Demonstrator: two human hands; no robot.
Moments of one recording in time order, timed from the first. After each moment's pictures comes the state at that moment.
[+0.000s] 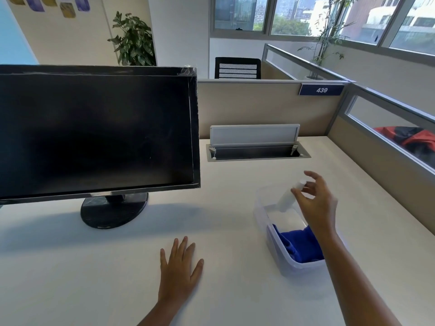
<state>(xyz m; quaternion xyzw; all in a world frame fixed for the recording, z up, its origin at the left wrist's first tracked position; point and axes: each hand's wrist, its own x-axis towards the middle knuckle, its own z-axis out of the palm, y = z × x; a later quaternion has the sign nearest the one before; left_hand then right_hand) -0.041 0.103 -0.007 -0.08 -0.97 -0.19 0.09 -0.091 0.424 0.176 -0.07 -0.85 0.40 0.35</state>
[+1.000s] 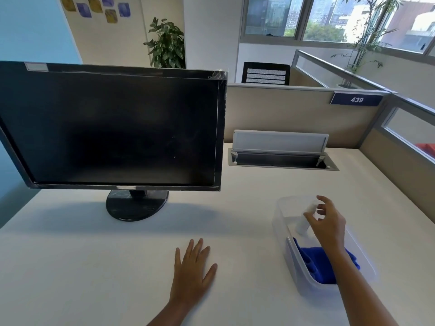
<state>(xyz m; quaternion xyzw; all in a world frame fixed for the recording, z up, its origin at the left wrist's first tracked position) -0.040 0.102 -0.009 -0.09 -0.97 -0.19 0.12 -0.132 0.444 0.104 -0.09 -0.88 0.37 0.27</state>
